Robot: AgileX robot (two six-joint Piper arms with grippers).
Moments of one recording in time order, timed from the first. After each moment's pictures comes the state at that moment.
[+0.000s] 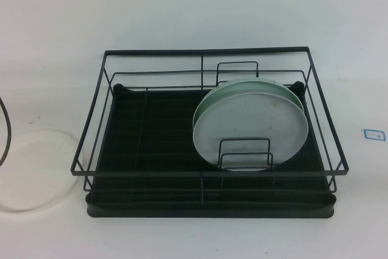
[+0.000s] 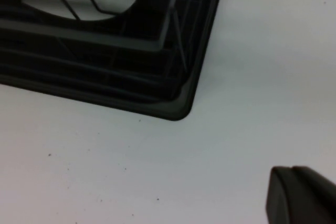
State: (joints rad) right arm -0.03 0.87 -0.48 0.49 0.64 -0.54; left arm 0.54 1.46 -0.96 -1.06 0.31 1.27
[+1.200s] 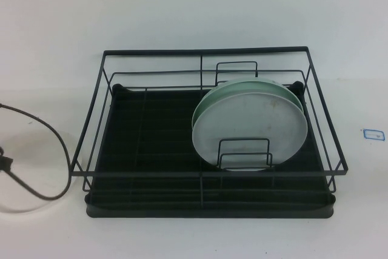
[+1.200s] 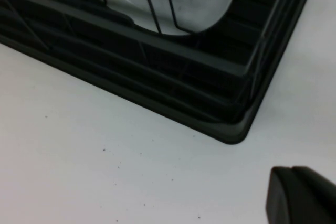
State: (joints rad) right arm -0.03 0.87 -0.48 0.74 0.70 -0.90; left arm 0.32 1.67 -0.98 -0.29 0.42 0.69
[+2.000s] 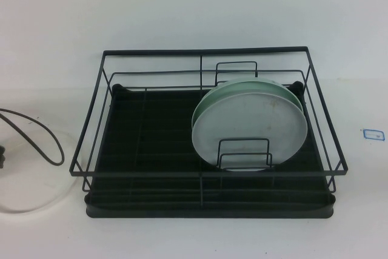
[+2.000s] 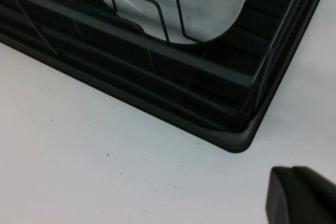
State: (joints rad) right arm -0.03 0.87 -0.48 0.79 0.70 -0.97; left arm 0.32 1.95 -1.27 0.14 0.68 0.16
